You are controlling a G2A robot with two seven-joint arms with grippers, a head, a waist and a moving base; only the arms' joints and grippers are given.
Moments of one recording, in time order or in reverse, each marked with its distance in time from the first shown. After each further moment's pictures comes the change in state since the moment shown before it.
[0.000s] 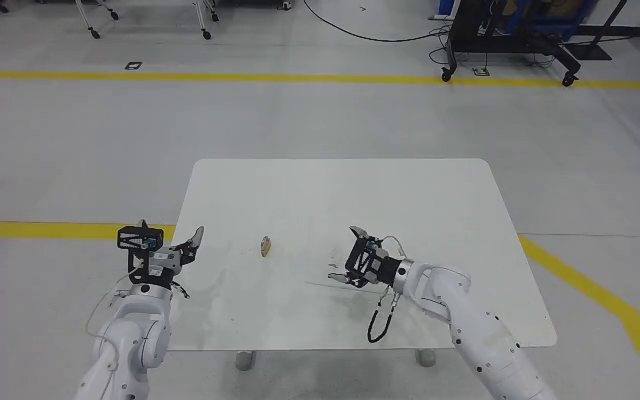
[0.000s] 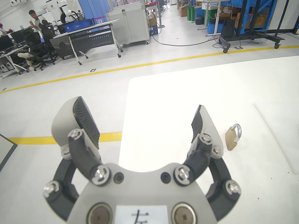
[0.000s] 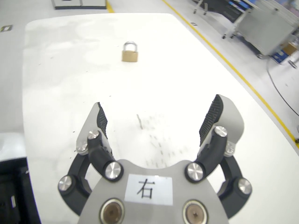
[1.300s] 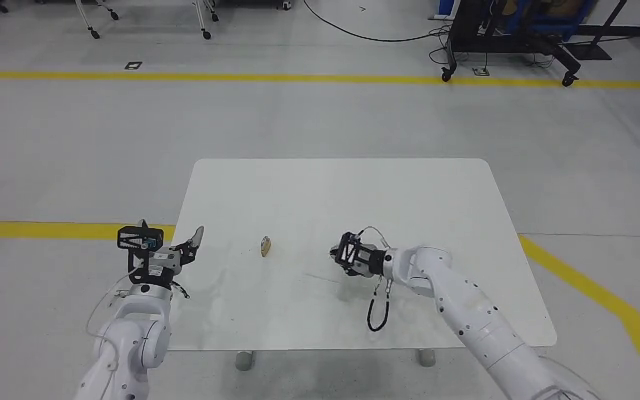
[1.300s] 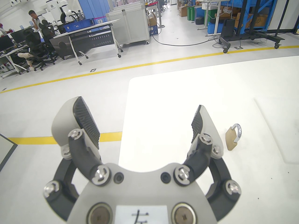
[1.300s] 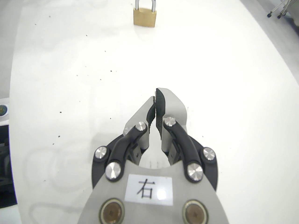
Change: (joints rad) left arm 0.000 0.000 0.000 0.000 0.000 0.000 0.000; right arm 0.174 -0.017 -0.114 0.240 0.048 -0.049 -0.003
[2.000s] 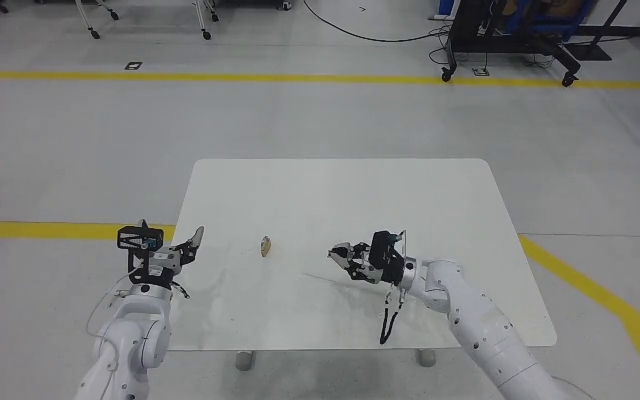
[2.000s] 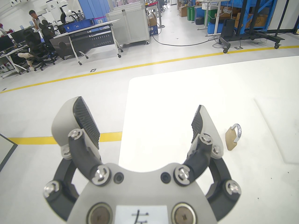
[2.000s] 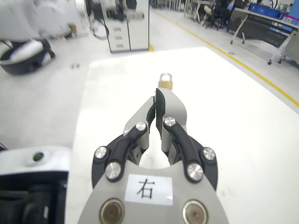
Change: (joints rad) left arm 0.000 0.000 0.000 0.000 0.000 0.000 0.000; right arm -0.082 0.021 0.081 0.010 0.223 -0.204 -0.400
